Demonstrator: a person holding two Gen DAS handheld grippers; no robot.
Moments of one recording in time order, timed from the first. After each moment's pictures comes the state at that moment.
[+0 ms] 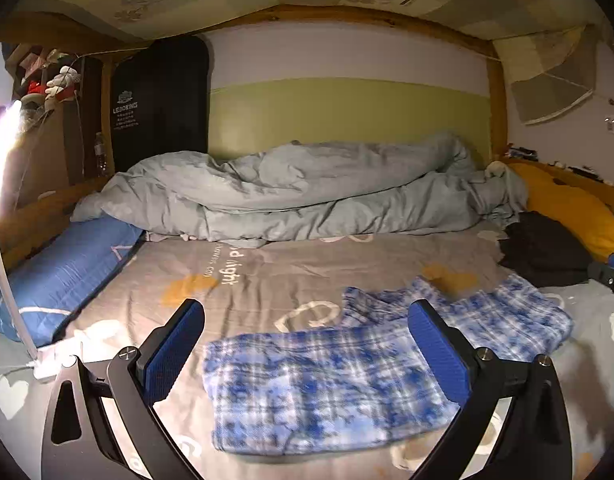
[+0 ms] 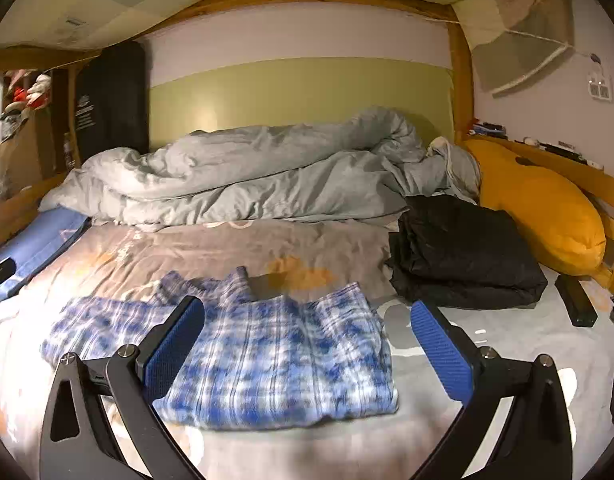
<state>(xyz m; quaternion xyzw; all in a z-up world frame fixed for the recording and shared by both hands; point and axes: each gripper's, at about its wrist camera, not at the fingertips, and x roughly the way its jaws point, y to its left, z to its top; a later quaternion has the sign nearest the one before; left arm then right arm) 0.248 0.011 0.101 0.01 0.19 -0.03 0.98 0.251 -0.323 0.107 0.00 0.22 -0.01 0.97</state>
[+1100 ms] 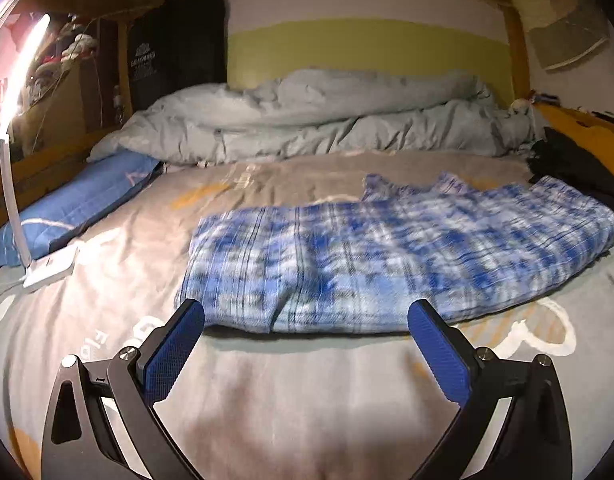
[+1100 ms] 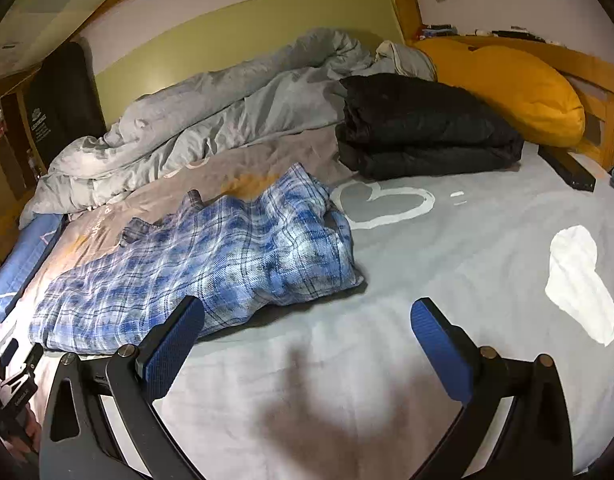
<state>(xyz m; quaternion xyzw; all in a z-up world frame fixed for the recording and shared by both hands) 0.230 -0.002 -0.047 0.02 0.26 0.03 0.96 0.227 -0.382 0.011 0.12 0.32 -0.06 0.94</state>
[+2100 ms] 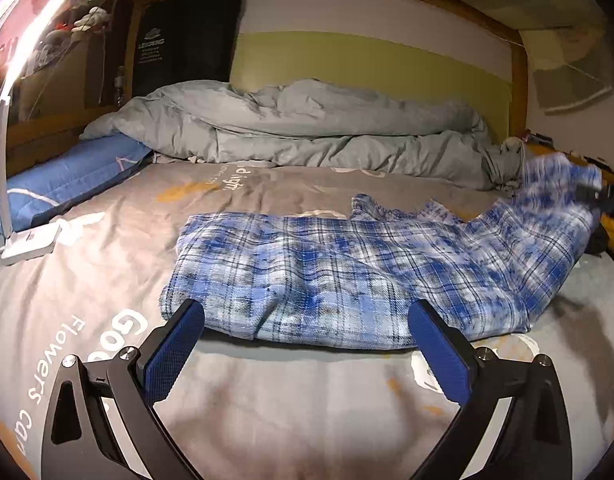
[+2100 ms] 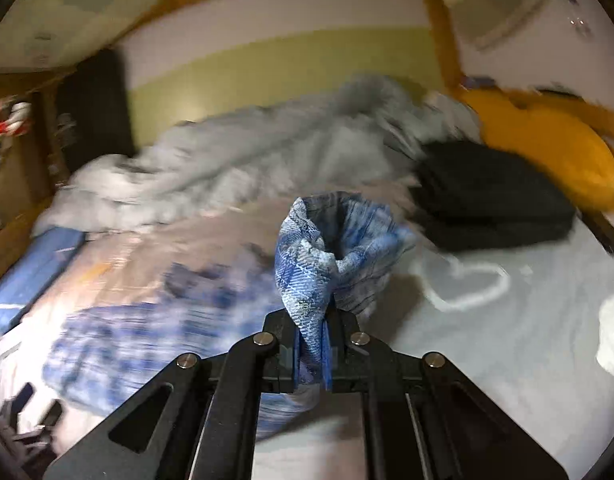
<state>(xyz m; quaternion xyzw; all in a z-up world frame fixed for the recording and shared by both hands) 0.225 0.011 -0.041 -0.05 0.23 0.00 0.97 0.282 -0.273 0.061 0.07 0.23 -0.01 0.97</state>
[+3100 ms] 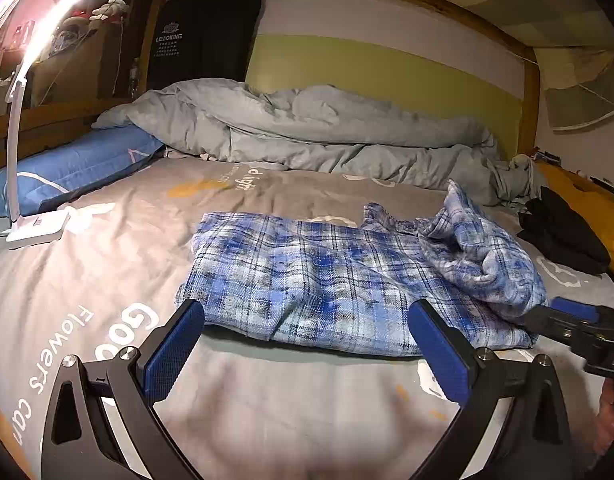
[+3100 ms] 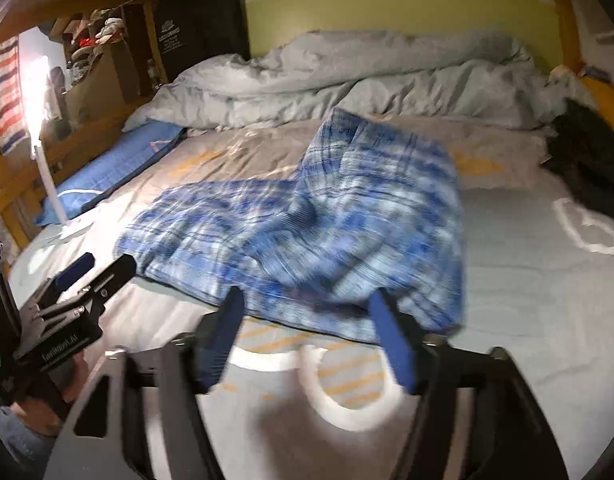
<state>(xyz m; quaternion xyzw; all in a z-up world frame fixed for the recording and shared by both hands) 0.219 0.024 -0.040 -0.08 0.22 0.01 0.97 0.248 -0.196 -0.014 0.01 0.32 0.14 0.94</state>
